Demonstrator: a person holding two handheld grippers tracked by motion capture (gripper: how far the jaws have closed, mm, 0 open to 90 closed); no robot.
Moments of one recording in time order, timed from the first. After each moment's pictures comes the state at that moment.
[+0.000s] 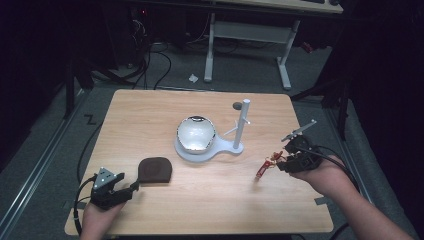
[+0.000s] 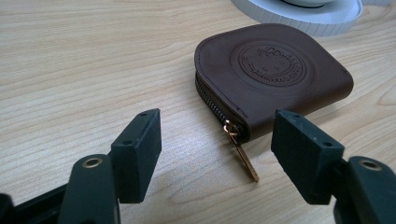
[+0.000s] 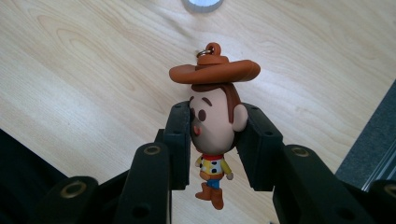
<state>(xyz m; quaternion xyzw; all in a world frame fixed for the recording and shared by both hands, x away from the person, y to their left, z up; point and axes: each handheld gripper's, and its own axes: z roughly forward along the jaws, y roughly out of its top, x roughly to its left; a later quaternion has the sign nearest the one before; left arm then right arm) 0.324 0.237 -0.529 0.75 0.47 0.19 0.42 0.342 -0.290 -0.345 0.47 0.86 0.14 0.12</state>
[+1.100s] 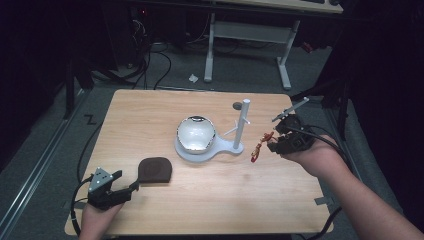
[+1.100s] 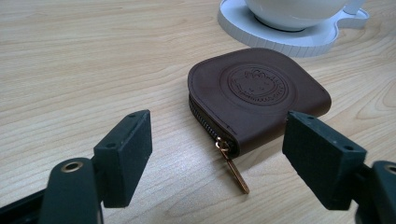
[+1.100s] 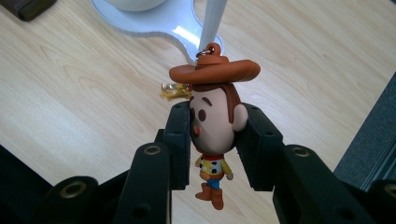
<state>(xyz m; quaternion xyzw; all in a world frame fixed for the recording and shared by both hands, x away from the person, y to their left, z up) 0.319 0.242 -0.522 0.74 0.45 0.20 0.46 0.365 -0.258 -0.299 0.45 0.87 0.16 0.15</state>
